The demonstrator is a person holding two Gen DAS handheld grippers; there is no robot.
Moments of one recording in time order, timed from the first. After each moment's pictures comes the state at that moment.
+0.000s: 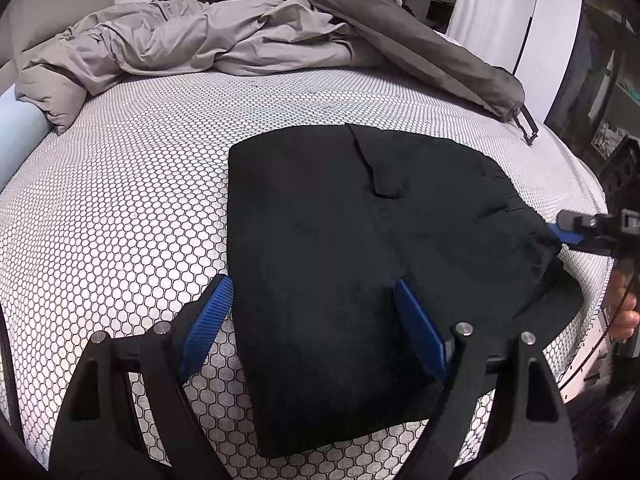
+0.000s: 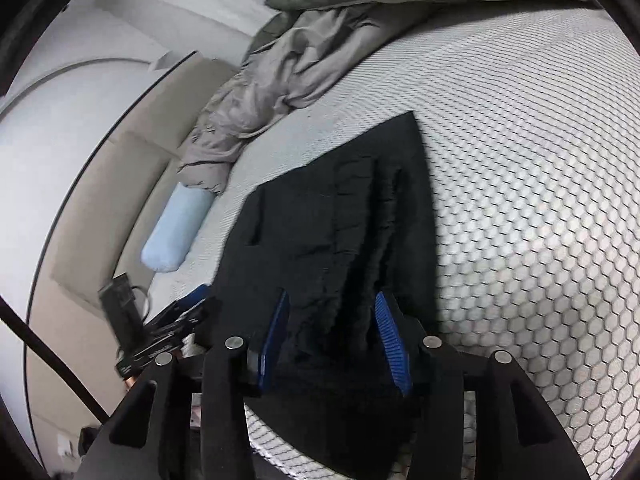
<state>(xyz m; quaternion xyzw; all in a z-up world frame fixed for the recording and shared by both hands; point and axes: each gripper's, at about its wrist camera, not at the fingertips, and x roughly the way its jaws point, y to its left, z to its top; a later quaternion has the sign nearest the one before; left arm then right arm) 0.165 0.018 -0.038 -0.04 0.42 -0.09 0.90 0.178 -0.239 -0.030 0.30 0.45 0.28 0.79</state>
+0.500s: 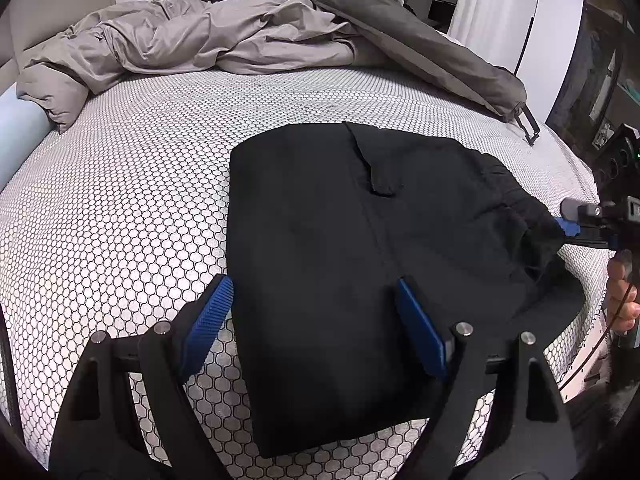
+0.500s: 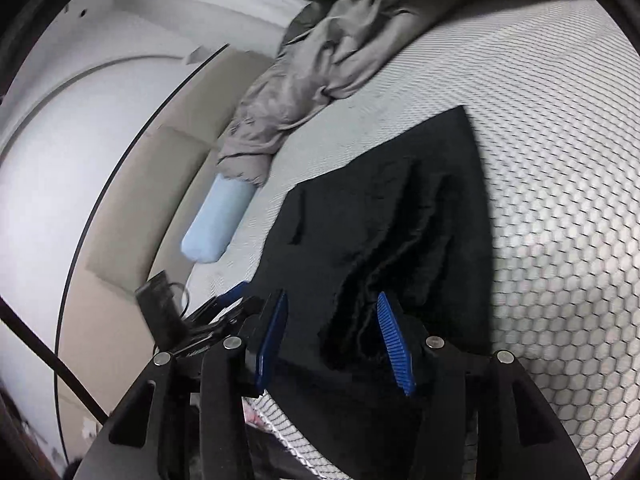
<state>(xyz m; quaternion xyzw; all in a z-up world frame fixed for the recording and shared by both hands) 0.167 0.021 -0.039 -0.05 0.42 -0.08 0.90 0.197 -0.217 -0.024 0.32 0.44 0.34 0.76</state>
